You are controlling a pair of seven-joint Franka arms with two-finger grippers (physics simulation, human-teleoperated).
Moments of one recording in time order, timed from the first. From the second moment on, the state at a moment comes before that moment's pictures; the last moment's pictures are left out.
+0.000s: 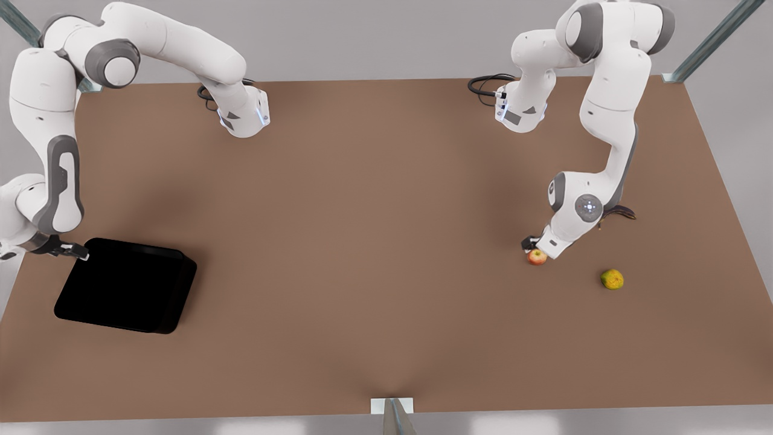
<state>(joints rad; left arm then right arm) 0.03 0.44 -0.06 -2.27 0.05 2.72 -0.12 -0.62 0.61 -0.03 -1.71 -0.02 2.39 -0.49</state>
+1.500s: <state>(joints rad) 0.05 0.47 -0.10 -2.20 0.05 2.72 -0.13 -0.64 0.74 -0.04 -1.60 0.06 2.38 -0.53</state>
